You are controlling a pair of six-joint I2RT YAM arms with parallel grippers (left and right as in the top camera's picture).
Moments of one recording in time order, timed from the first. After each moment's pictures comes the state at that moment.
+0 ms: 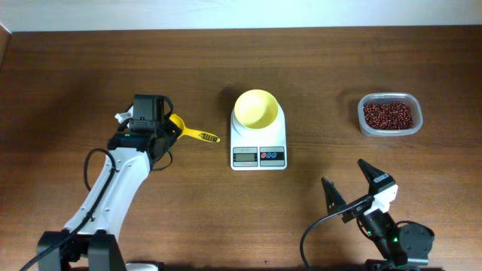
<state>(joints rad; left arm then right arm) -0.06 1.49 0.96 -0.53 -0.10 -0.88 -0.09 0.01 0.01 -0.02 -0.57 0.08</state>
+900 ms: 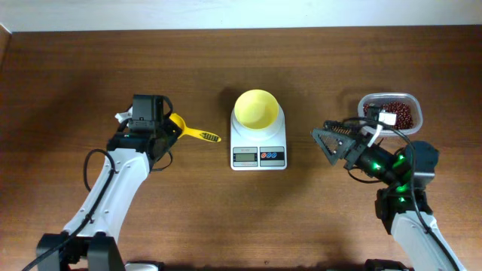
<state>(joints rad) -0.06 1.48 0.96 -0.53 -0.08 -0.88 -0.08 1.16 0.40 0.69 -0.99 0.75</state>
